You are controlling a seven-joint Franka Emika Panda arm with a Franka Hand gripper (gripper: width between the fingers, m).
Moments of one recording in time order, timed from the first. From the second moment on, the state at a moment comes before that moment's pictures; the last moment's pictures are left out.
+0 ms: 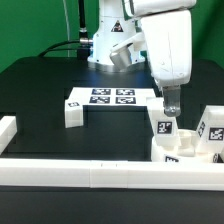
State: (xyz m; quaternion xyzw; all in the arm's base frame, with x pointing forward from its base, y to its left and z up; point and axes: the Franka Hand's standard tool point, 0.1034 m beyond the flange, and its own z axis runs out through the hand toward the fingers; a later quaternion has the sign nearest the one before) arm 0.641 0.035 0.097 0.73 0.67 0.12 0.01
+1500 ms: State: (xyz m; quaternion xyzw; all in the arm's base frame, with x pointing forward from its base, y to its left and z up) arm 0.637 0.037 0.086 0.77 0.63 0.12 -0.01
